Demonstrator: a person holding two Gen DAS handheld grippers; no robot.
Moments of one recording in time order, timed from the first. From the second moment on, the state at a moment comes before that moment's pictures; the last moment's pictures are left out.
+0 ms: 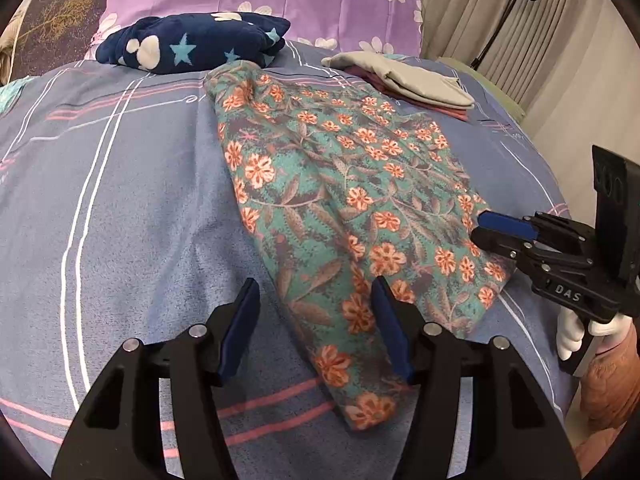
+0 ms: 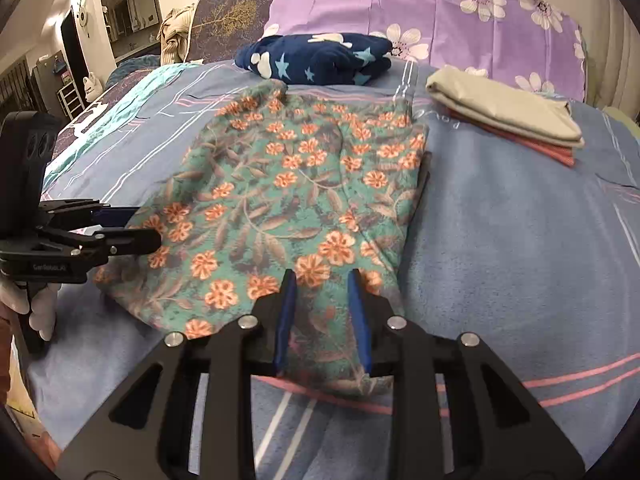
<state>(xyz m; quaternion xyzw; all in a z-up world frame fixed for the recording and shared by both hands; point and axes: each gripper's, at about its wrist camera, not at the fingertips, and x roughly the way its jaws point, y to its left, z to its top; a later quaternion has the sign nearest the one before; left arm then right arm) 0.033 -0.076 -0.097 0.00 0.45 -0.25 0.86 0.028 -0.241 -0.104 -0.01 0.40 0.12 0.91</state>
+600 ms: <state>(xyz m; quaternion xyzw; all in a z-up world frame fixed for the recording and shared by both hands) 0.087 -0.076 -0.093 -0.02 0.45 -0.25 0.85 0.044 -0.266 -0.084 -0.01 0.38 0.08 0.92</state>
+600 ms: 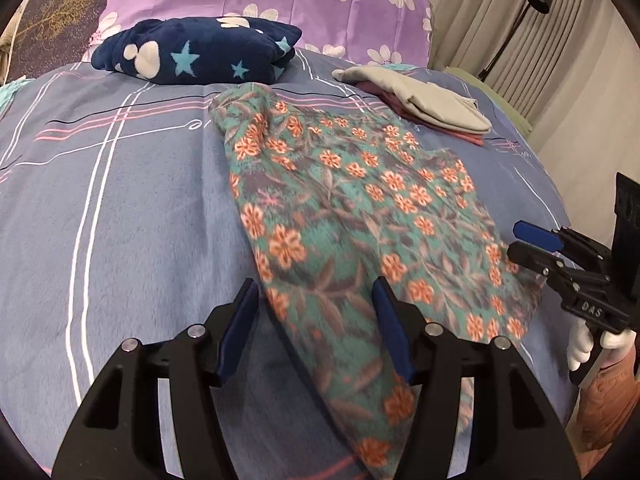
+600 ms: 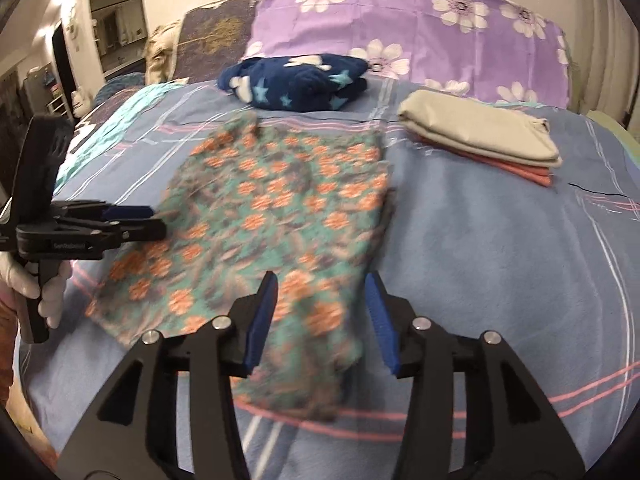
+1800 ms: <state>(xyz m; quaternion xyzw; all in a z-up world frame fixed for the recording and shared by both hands) 0.189 -0.110 -0.112 -0.05 0.48 -0.31 0.82 0.193 -0.317 -0.130 0.24 0.45 0.22 0.83</state>
